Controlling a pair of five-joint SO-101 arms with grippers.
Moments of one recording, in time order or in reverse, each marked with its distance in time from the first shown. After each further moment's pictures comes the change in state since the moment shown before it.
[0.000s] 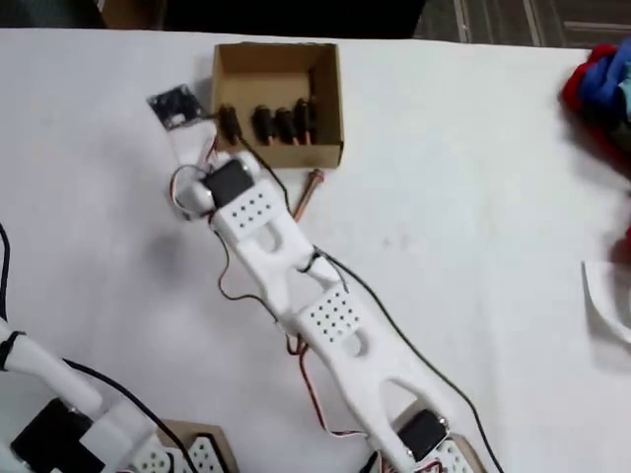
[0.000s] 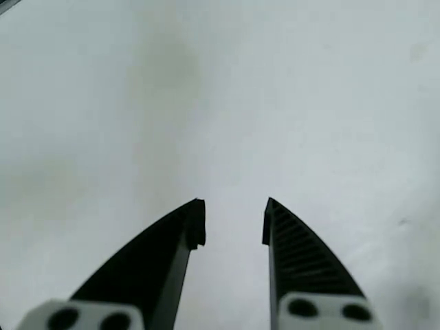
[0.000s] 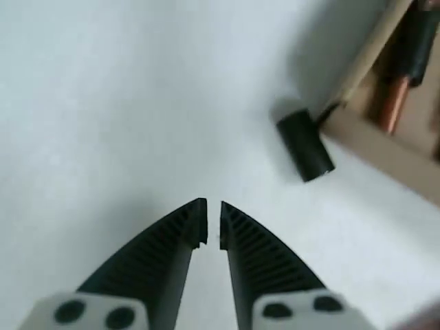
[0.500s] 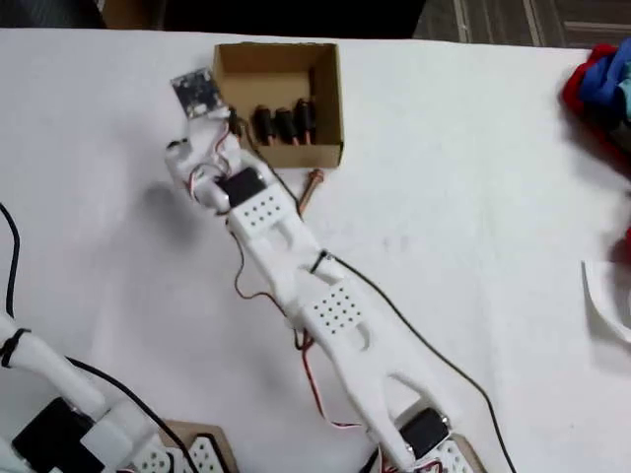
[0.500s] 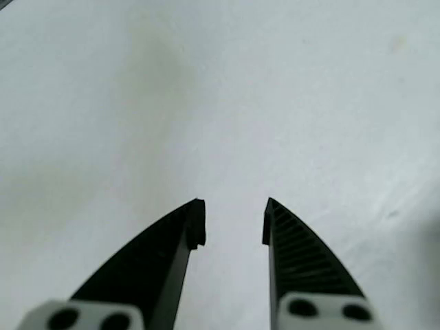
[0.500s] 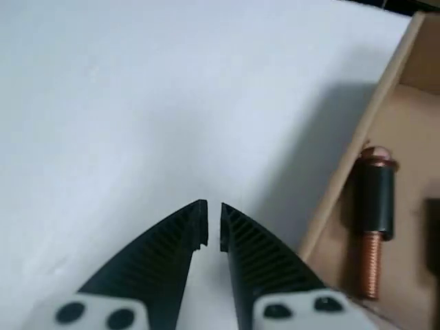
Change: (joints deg) left arm 2.1 0.0 0.0 0.0 0.0; right arm 3.7 11.3 4.0 -38.2 -0.1
